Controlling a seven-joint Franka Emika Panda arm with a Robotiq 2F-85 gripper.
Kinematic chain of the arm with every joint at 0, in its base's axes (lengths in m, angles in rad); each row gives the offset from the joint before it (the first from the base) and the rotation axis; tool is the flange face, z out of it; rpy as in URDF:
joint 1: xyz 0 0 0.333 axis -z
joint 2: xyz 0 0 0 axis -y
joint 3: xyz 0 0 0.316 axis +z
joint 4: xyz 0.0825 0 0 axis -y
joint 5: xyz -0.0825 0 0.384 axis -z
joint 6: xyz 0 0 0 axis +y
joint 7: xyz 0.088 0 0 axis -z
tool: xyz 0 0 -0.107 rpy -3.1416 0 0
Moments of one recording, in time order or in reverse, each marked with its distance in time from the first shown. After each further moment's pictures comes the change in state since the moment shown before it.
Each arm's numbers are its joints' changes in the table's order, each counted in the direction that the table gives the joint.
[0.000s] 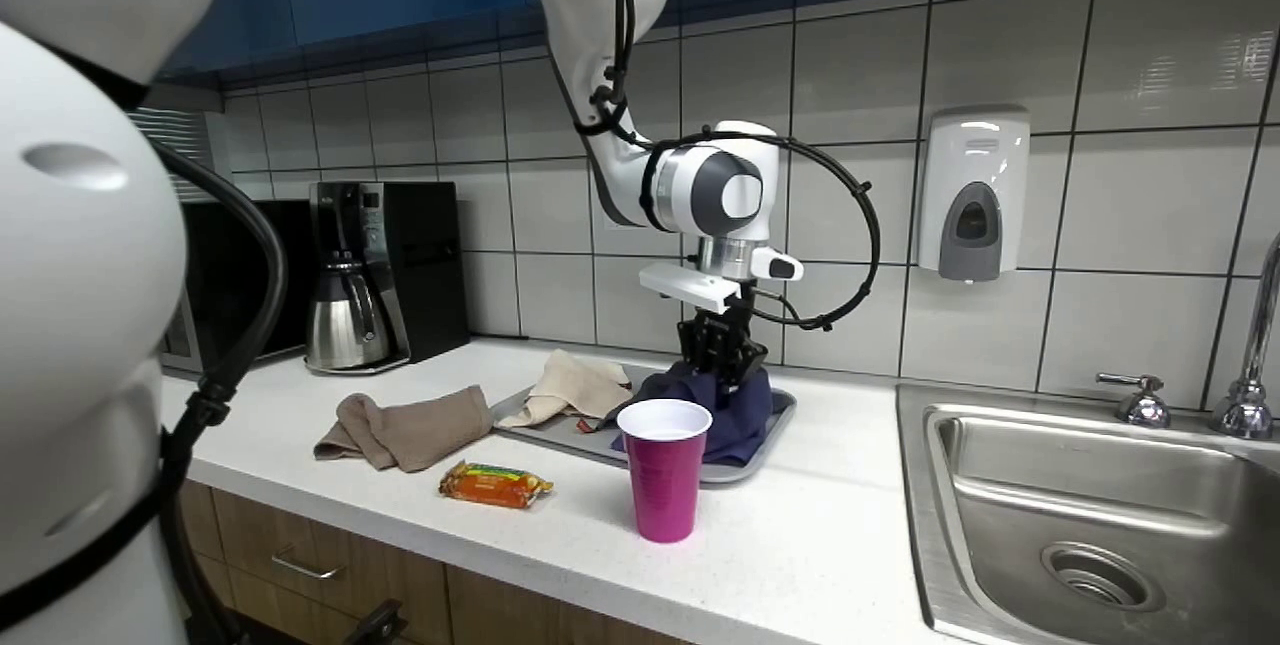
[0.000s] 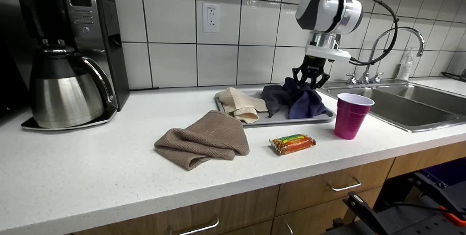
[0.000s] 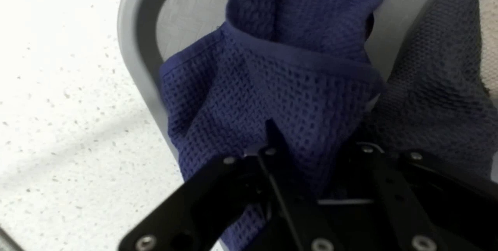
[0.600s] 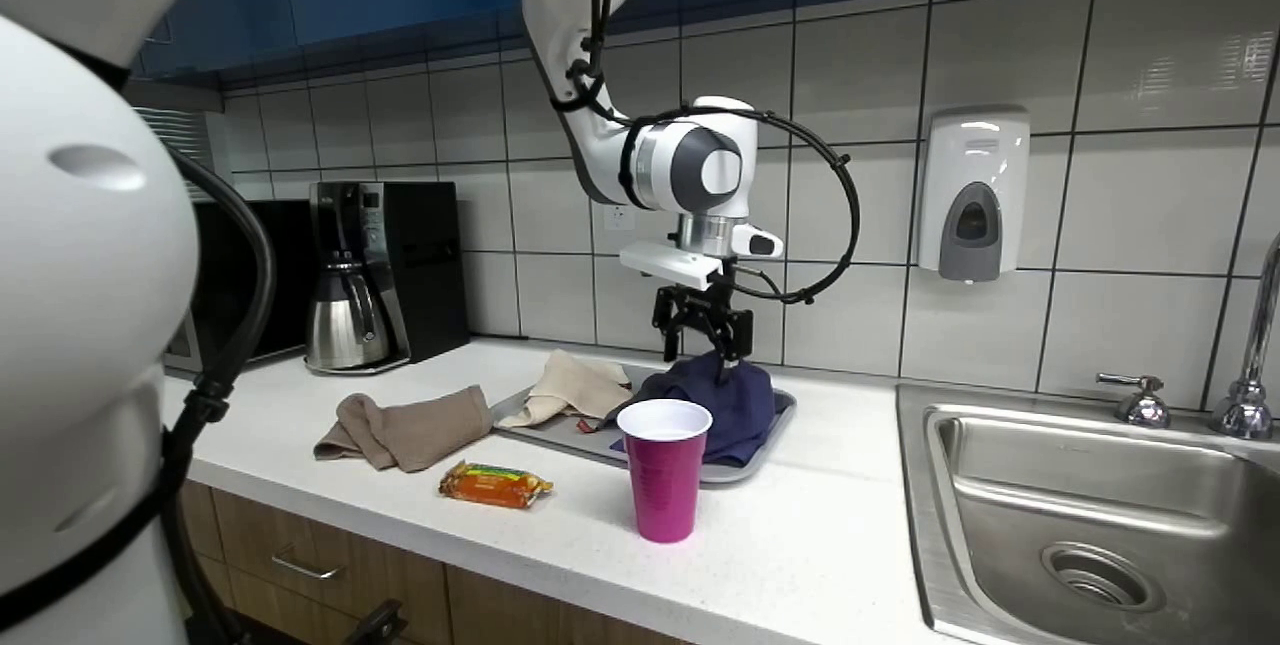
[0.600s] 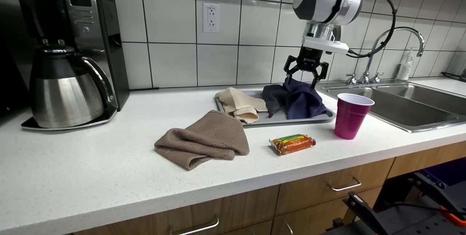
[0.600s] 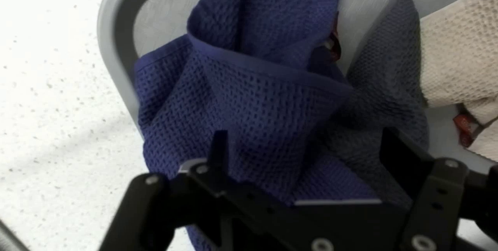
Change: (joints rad) arm -0.027 0.073 0.013 -0.039 0.004 0.002 -0.014
